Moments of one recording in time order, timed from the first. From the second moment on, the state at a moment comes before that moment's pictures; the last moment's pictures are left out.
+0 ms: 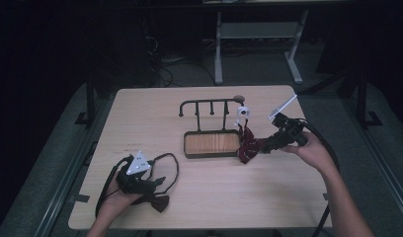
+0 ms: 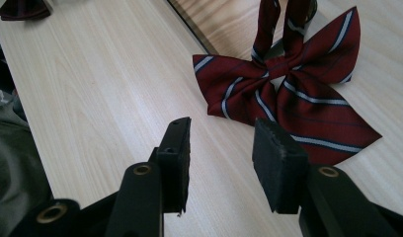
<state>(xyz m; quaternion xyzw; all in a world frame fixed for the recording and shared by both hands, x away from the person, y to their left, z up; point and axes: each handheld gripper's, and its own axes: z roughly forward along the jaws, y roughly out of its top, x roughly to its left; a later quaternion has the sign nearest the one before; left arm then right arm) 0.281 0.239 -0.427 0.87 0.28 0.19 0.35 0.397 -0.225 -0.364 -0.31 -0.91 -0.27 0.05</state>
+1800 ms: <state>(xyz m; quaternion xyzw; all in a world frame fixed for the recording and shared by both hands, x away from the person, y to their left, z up) 0.280 0.238 -0.429 0.87 0.30 0.19 0.35 0.347 -0.234 -0.403 -0.30 -0.91 -0.28 0.04</state>
